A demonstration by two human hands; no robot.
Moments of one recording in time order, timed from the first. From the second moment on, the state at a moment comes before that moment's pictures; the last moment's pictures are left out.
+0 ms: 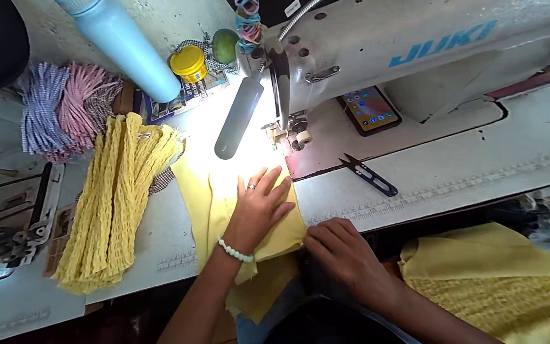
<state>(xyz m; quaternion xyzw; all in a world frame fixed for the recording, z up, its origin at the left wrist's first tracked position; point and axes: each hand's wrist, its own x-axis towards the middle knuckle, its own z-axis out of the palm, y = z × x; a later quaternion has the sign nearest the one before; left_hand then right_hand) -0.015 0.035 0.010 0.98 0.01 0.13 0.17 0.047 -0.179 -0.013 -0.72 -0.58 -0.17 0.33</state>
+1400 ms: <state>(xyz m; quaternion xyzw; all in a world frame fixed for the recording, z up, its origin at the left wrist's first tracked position) -0.036 -0.017 0.027 0.98 0.07 0.15 0.09 0.054 -0.174 -0.012 -0.72 -0.60 -0.17 0.30</state>
